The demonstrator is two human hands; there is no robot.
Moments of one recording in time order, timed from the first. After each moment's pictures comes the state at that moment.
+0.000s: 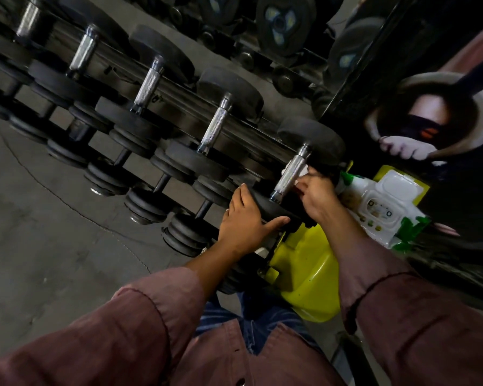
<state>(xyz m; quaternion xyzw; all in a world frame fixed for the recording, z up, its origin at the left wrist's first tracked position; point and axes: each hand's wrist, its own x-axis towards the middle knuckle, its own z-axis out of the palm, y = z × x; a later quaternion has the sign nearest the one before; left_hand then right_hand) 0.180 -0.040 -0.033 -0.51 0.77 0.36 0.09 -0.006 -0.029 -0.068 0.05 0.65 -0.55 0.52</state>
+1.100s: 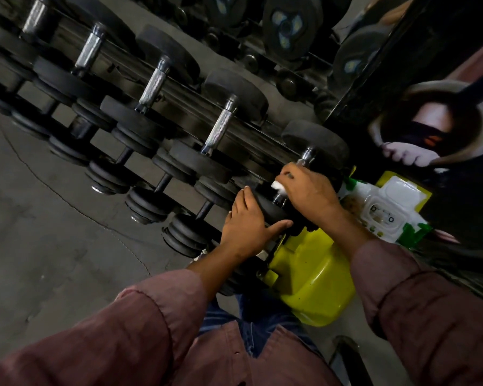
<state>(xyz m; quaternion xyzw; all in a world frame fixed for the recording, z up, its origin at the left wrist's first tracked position) 0.180 -0.040 -0.032 -0.51 0.77 0.37 0.09 -0.007 -0.026 -0.040 -0.70 0.71 0.01 0.11</state>
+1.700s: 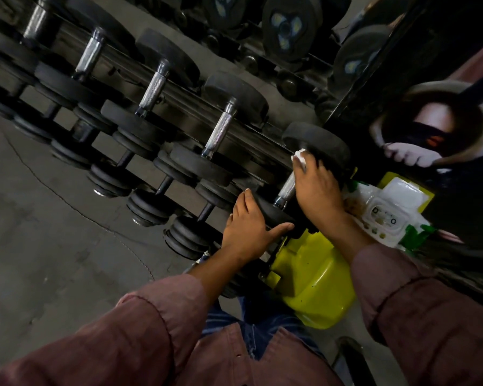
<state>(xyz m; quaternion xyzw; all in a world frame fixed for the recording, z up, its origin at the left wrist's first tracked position) 0.181 -0.041 -0.036 -0.51 0.77 0.37 0.10 -0.007 -0.027 -0.045 -0.61 0.79 0.05 0.00</state>
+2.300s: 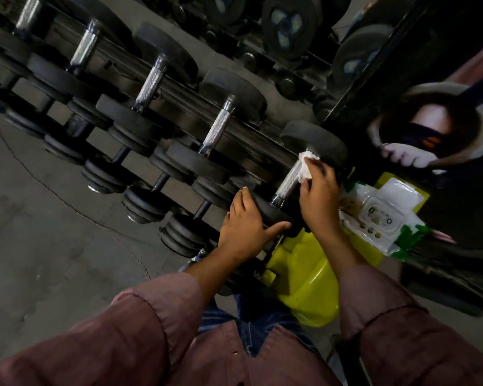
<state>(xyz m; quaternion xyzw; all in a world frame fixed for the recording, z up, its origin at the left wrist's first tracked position) 0.181 -0.039 -0.033 -0.52 0.77 0.37 0.08 0.007 -0.009 -0.044 -0.38 0.85 -0.32 0.18</state>
